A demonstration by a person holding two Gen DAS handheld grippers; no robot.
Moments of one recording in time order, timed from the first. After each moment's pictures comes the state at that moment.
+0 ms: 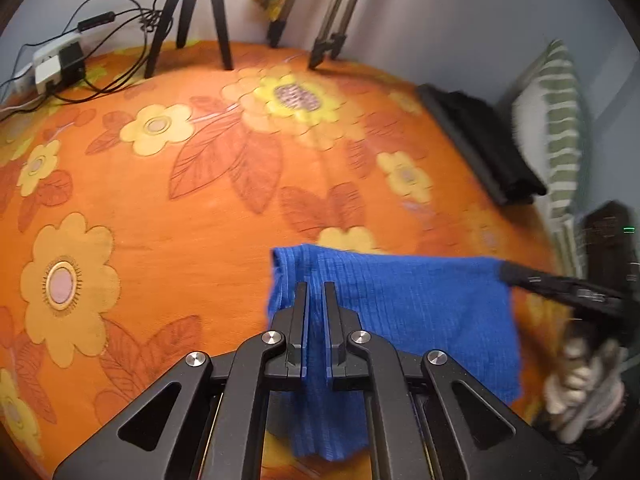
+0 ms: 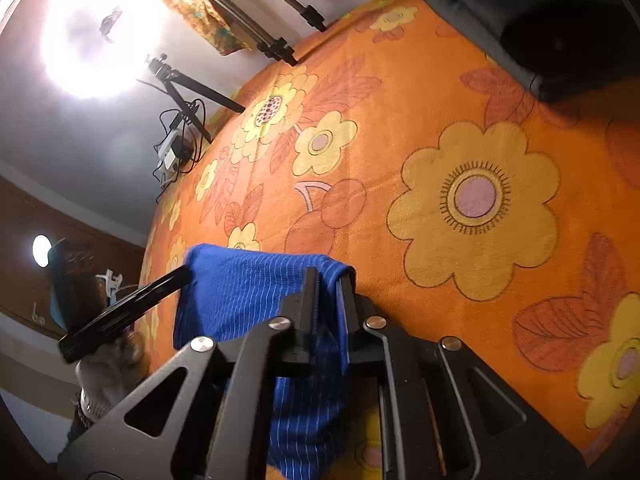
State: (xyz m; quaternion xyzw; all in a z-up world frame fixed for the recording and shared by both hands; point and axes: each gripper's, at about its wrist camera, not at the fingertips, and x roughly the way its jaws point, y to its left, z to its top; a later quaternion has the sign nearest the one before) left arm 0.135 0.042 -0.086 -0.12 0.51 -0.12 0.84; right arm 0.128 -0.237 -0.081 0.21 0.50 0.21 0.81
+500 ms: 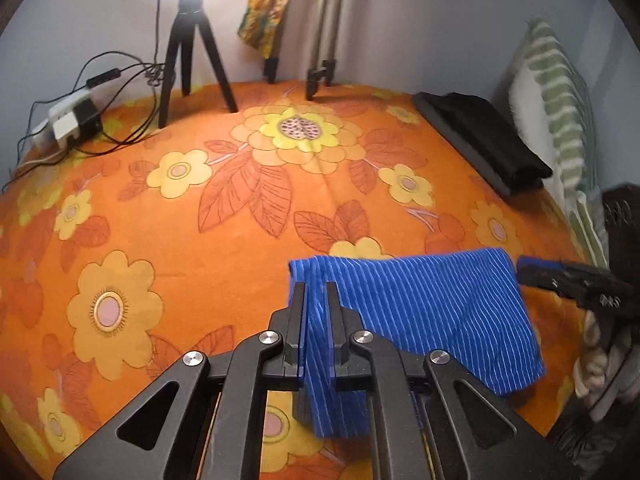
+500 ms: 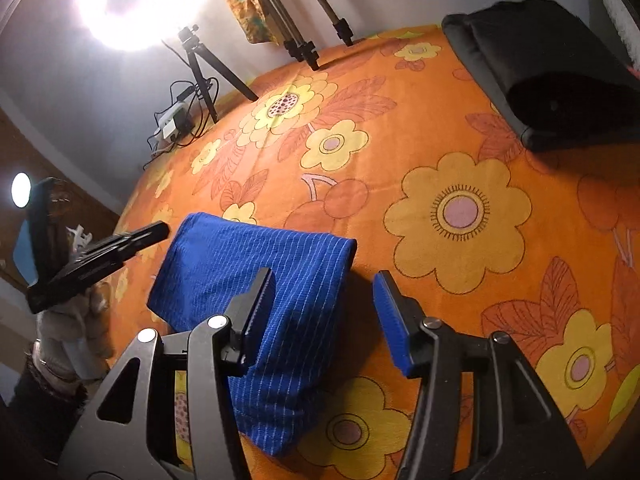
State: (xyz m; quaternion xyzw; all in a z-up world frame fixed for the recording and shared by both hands) left arm 0.112 0.037 -0.064 -0.05 0.47 -0.12 0.87; right arm 0.109 -0.226 -0.074 0.11 0.49 0.21 0.84
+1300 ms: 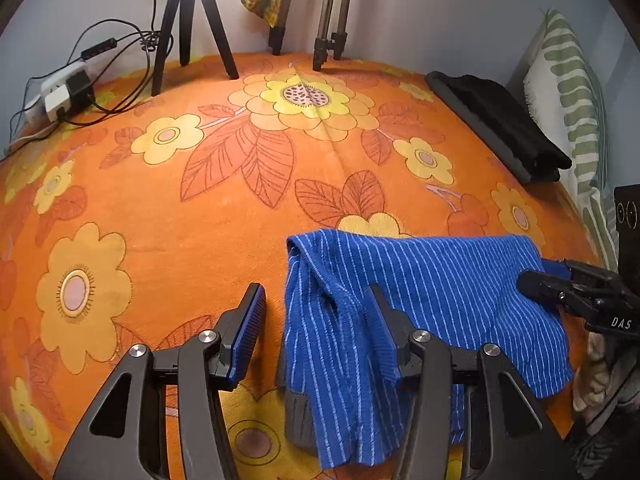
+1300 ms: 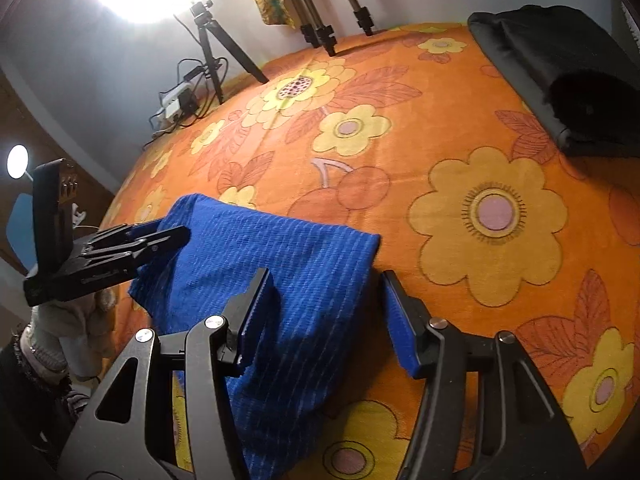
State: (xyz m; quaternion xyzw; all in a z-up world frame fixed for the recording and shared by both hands) left arm 0.122 0.029 -0.098 -0.06 0.48 -0.10 0.87; right arm 0.111 -0.204 -0.096 0.09 0.48 0.24 0.84
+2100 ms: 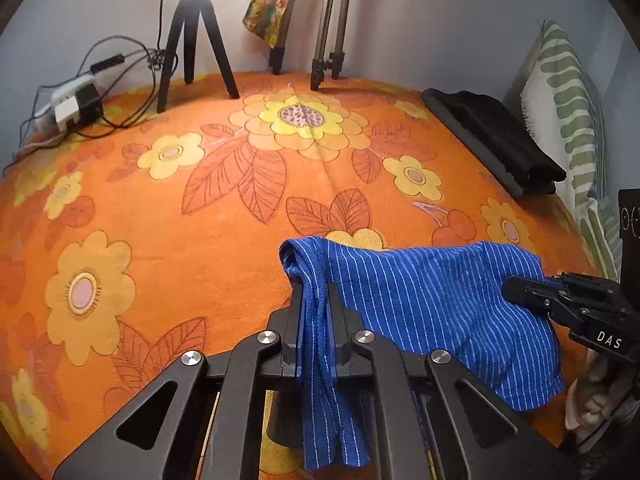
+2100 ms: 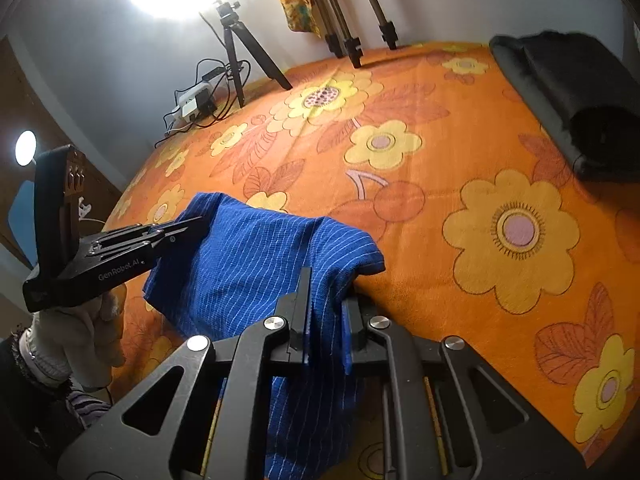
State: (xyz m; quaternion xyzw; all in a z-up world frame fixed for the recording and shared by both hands) left arm 0.112 0.021 -0.083 -0.06 0.46 -0.09 0.88; right arm 0.100 -0.183 -0.079 0.06 0.46 0.24 0.85
